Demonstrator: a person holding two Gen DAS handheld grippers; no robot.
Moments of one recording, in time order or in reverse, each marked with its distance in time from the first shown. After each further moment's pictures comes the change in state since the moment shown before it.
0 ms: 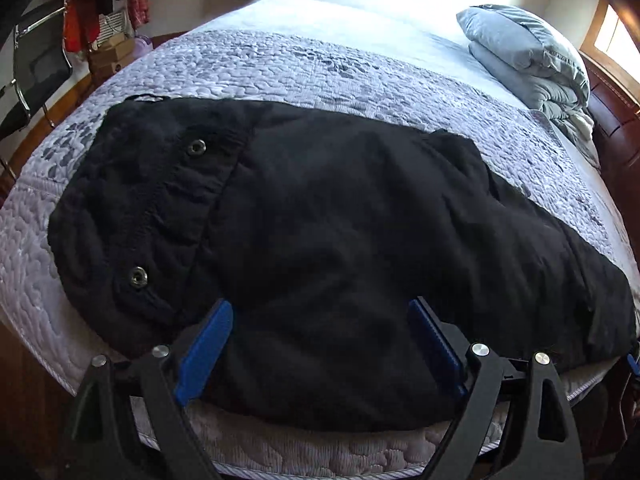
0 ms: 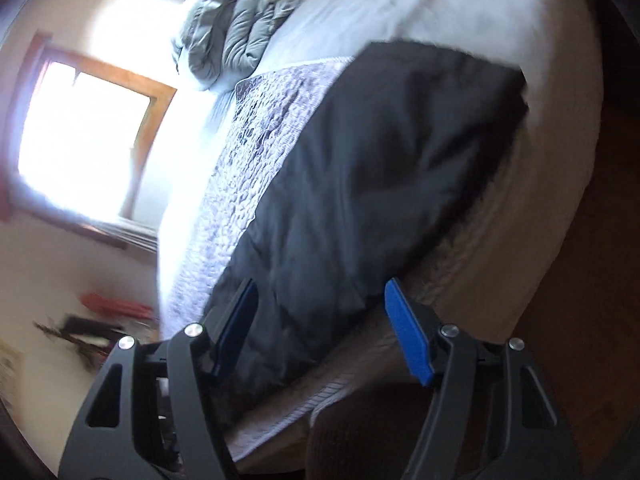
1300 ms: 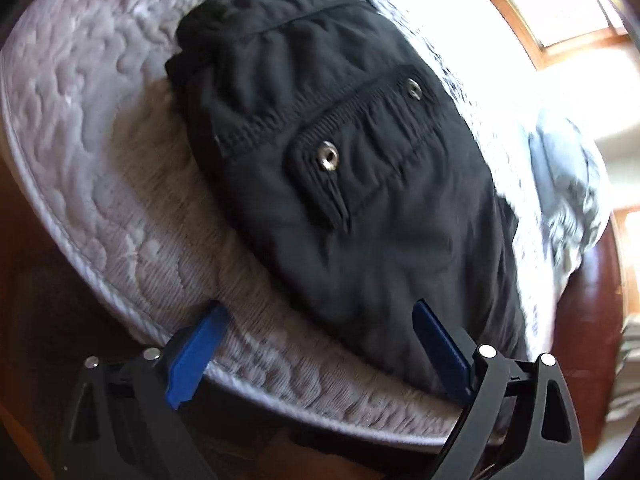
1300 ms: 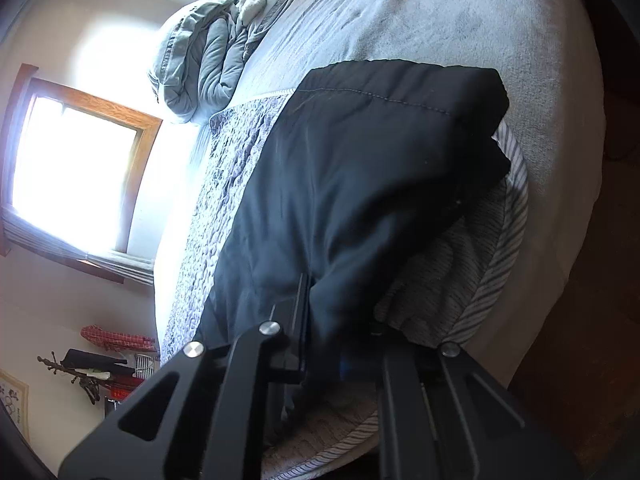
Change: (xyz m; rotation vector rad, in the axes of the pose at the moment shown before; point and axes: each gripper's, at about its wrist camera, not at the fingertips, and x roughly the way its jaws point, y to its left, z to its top) left arm -0.005 0.103 -0.037 -0.615 0.162 -0.226; right arm 0.035 -0.032 0.054 0.024 -0.091 -0.036
